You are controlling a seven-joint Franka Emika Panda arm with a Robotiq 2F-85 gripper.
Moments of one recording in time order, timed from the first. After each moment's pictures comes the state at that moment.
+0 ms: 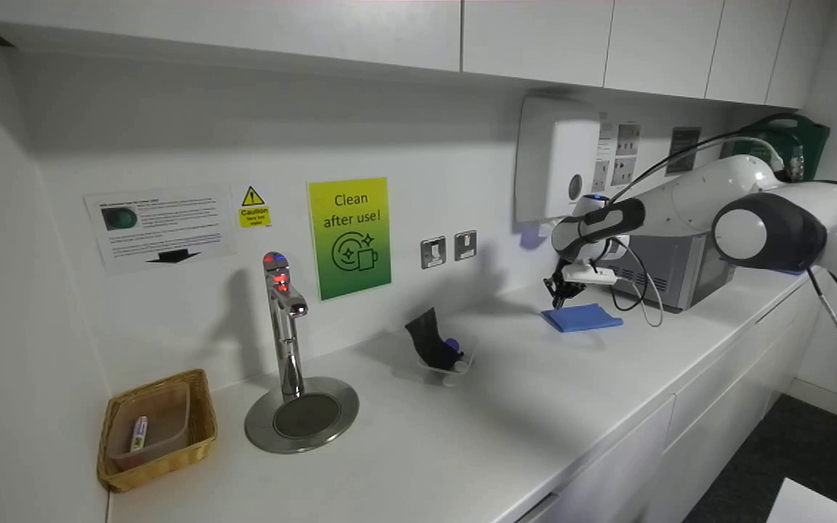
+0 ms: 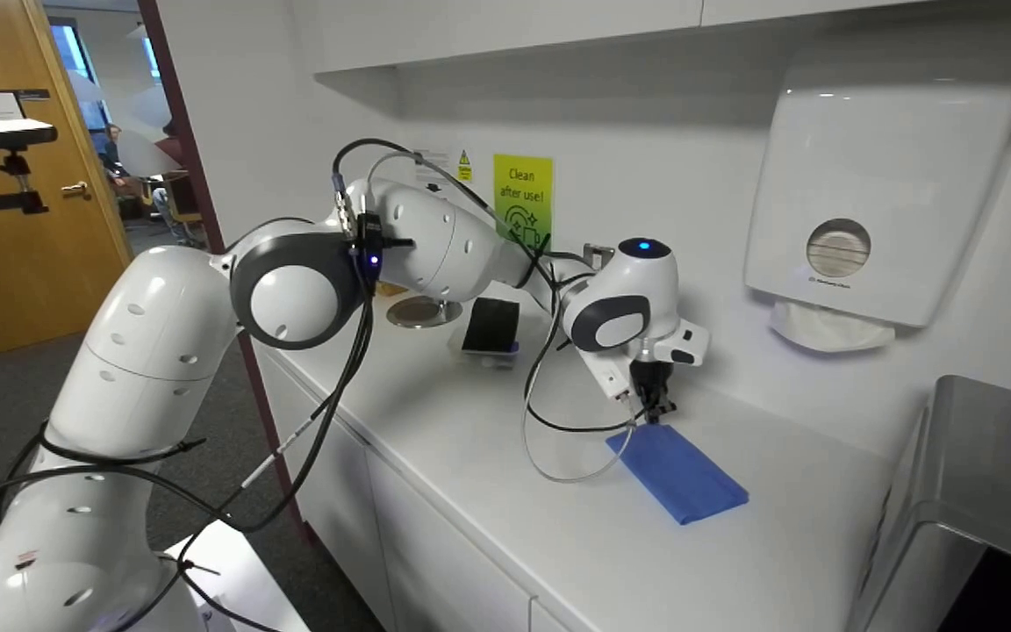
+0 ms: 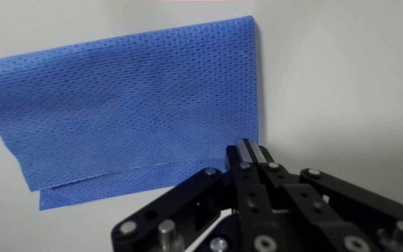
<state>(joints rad) -0.31 0.60 -0.12 -1.49 0.18 2.34 0.10</state>
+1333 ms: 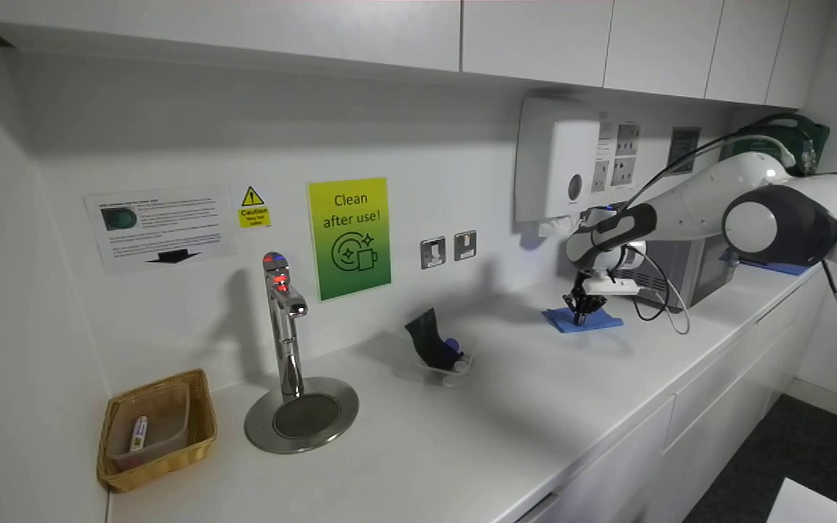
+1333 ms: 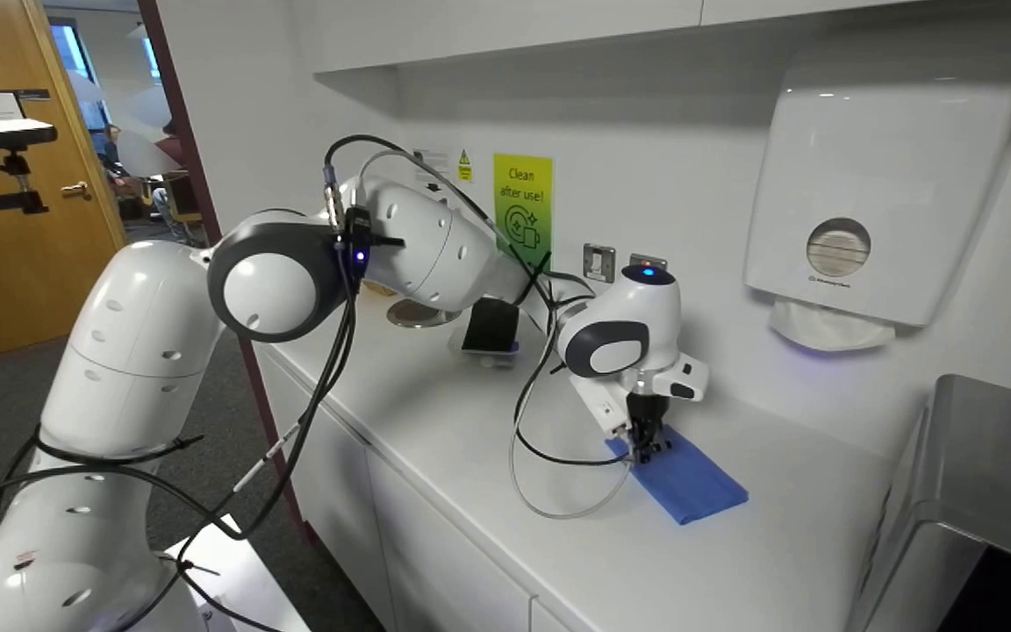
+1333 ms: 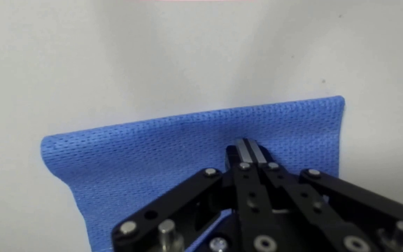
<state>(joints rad) -0.32 0.56 -0.16 -1.63 0.17 2.31 0.02</state>
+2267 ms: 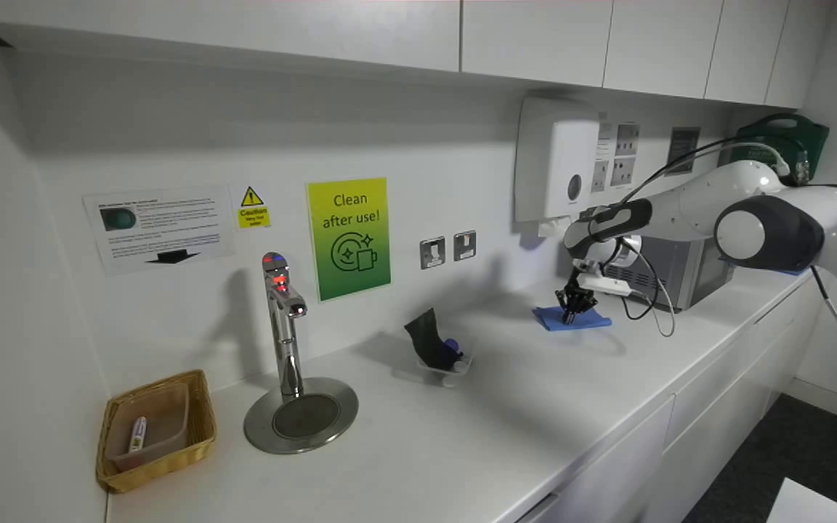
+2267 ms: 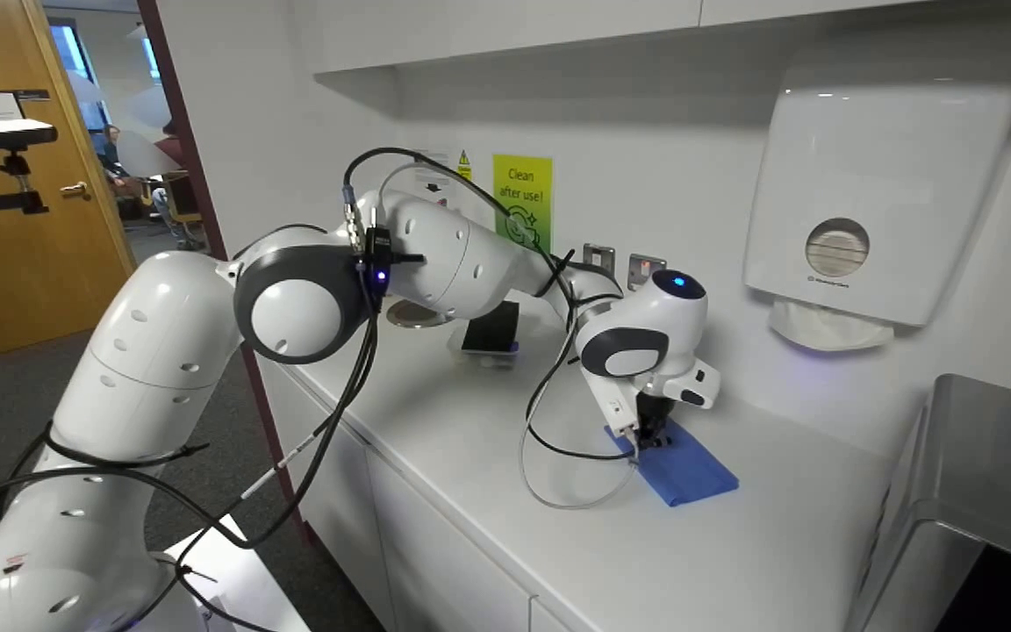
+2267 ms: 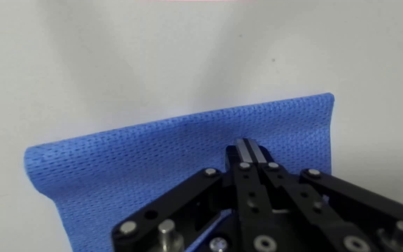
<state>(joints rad) -0.38 0.63 -0.10 -1.50 0.33 2.21 -0.04</state>
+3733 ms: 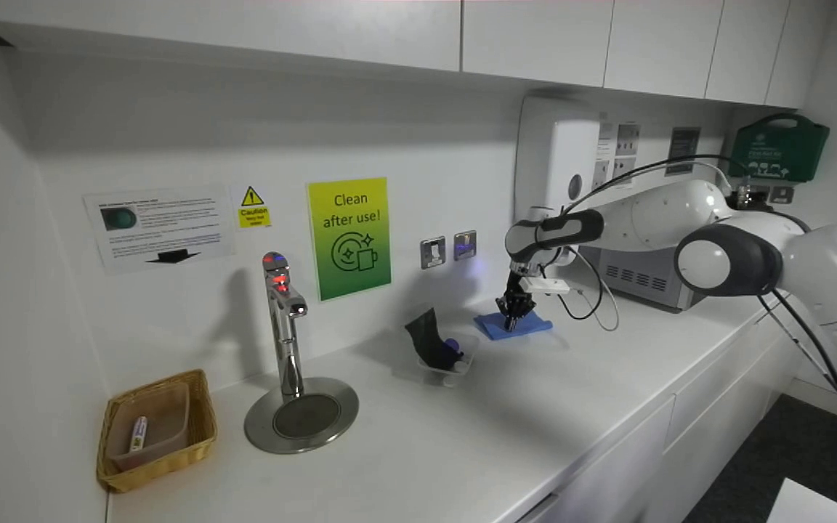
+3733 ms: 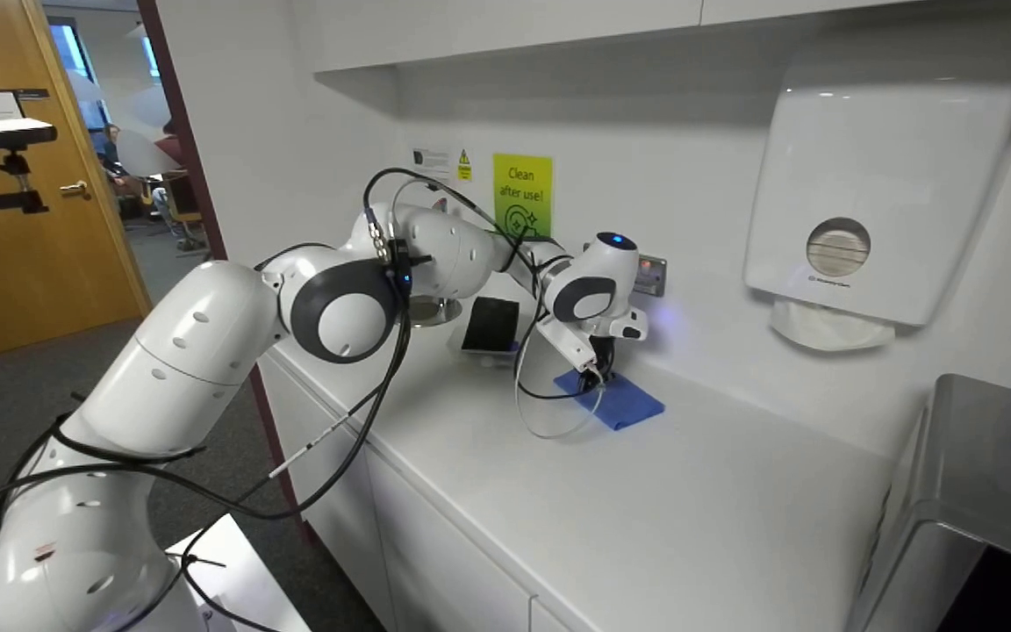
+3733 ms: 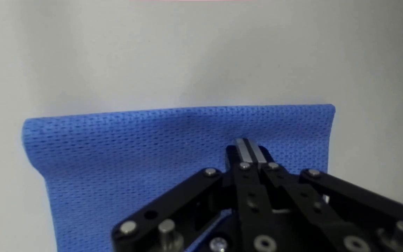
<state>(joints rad) -0.19 0.78 -0.04 -1.22 0.25 2.05 -0.02</state>
